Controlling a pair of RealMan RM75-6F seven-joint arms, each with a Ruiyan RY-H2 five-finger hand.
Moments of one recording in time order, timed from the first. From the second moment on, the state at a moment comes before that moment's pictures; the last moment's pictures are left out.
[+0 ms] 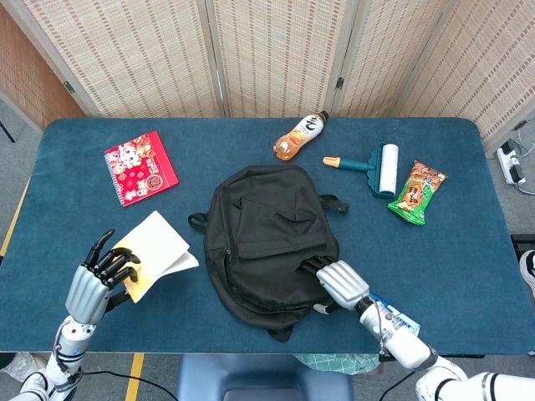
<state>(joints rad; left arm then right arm) -0.39 -1.76 -0.01 -0.70 1.74 2.00 -0.36 0.56 -1.39 0.09 -1.74 -1.34 0.84 -0.21</state>
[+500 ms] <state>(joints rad) -0.38 -1.74 -0.02 -0.74 1.76 2.01 -0.35 0.63 -1.38 0.11 -1.72 -1.23 0.79 -0.23</state>
